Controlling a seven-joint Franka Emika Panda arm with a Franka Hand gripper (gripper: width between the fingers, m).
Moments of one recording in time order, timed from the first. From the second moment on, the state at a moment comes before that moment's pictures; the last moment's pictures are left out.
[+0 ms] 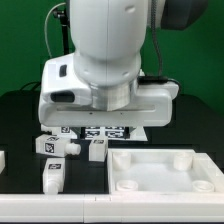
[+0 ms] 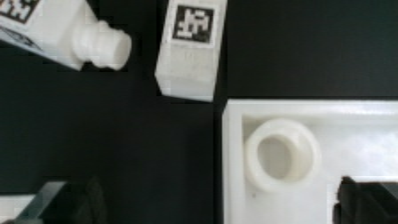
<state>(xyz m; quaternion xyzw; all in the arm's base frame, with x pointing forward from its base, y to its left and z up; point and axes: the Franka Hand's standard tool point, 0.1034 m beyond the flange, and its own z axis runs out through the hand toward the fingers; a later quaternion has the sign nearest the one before) 0.533 -0.035 0.058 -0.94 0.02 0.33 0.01</state>
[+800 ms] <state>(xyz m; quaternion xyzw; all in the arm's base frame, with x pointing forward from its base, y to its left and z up) 0.489 -0.031 0.037 -0.89 0.05 0.45 0.02</state>
